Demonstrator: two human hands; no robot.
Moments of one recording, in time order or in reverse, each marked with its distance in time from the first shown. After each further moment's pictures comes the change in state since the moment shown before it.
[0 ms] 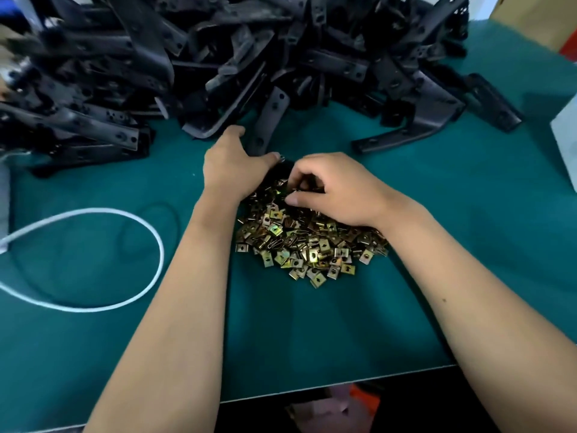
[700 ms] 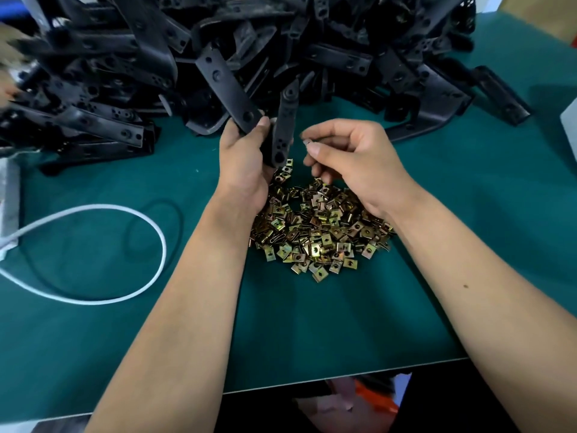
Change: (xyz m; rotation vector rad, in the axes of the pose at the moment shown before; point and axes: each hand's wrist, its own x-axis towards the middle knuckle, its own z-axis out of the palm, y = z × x) left_hand -0.031 0.028 0.008 -1.200 -0.028 -0.137; right_hand -0.005 0.002 -0.002 0.925 0.321 0.175
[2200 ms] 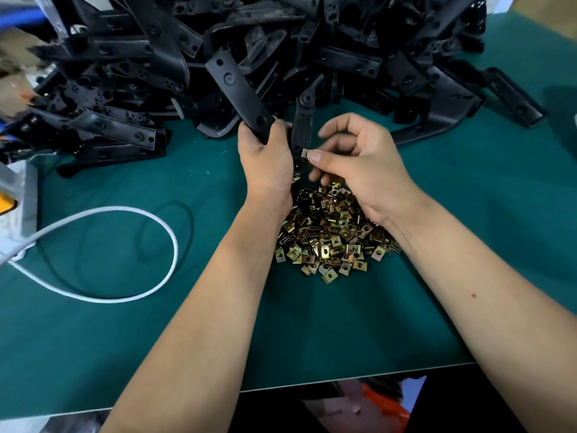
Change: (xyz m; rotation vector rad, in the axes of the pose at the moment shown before) left_hand -0.004 -0.014 0.020 0.107 0.168 0.175; right_hand -0.005 -0.008 0.015 0.122 0.069 0.011
